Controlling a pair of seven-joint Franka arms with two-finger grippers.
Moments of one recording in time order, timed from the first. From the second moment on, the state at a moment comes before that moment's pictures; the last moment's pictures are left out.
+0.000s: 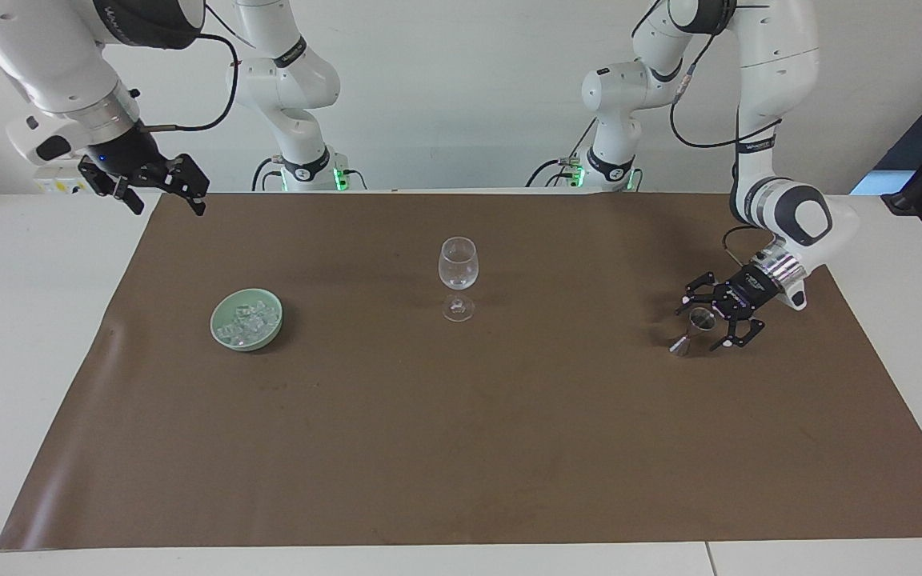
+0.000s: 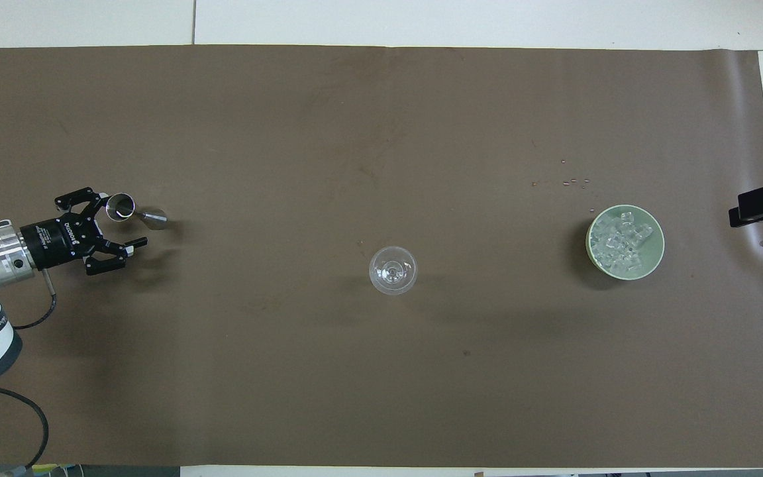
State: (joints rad) left arm 0.11 0.25 0.18 -2.21 -1.32 2.04 -0.83; right arm -0.03 -0.05 -0.06 -1.63 0.01 1.51 -0.04
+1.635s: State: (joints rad) left arm 0.08 0.22 0.18 -2.22 -1.36 2.05 -0.85; right arm -0.03 -0.05 -0.06 -1.63 0.01 1.51 -0.04
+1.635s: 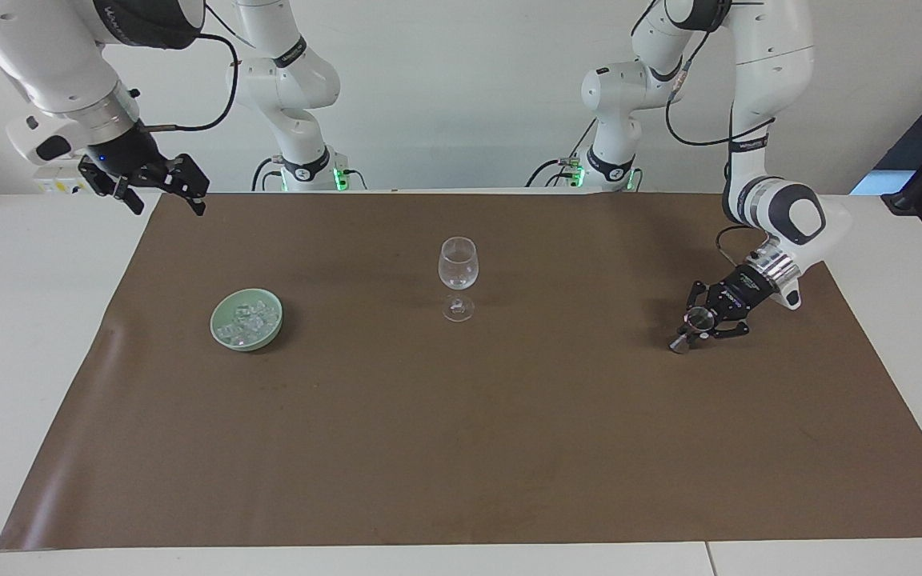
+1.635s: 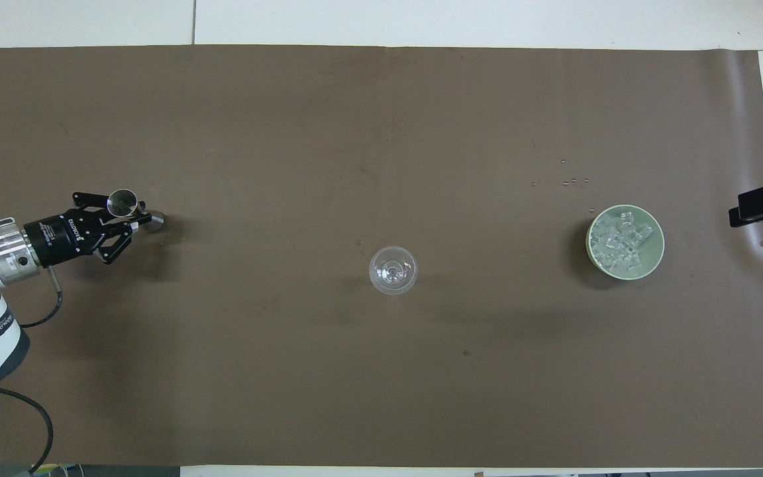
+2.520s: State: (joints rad) left arm -0.09 -0.09 0.18 -2.29 -1.33 2.03 -1.03; right arm -0.03 -0.05 -0.06 -1.63 0.01 1.51 -0.04
